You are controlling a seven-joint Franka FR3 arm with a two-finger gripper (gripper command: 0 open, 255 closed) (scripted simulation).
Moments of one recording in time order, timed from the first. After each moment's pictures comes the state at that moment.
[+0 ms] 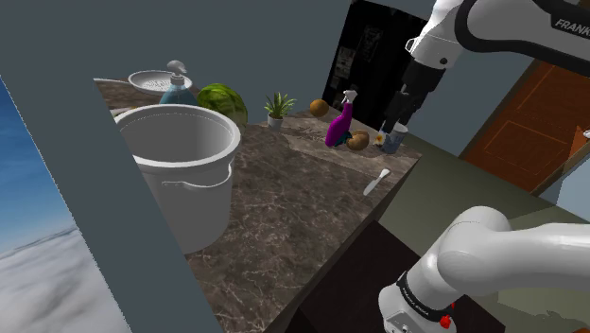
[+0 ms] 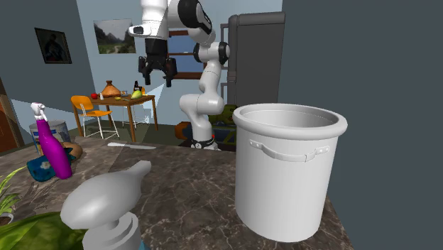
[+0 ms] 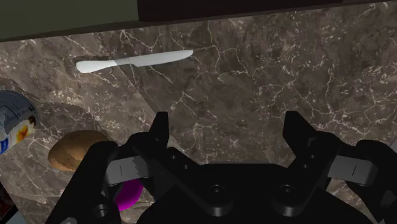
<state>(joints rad) 0.02 -0.83 -0.06 -2.32 -0.10 1.52 -0.06</state>
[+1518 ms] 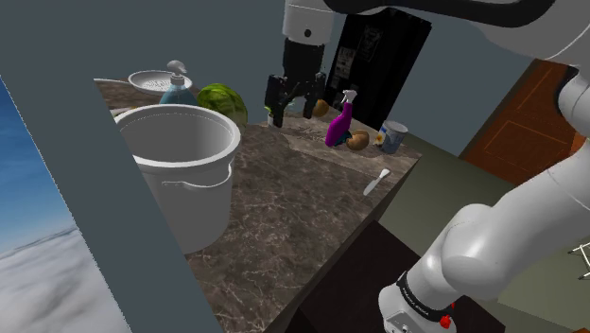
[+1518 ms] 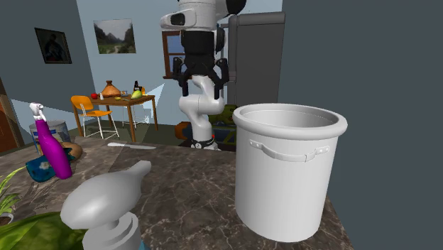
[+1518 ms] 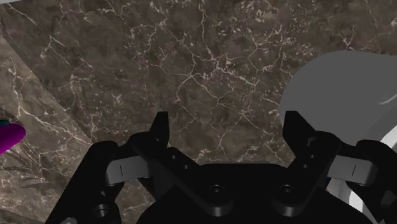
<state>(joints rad) 0.12 -0.22 0.28 -1.84 0.05 1.55 0.37</state>
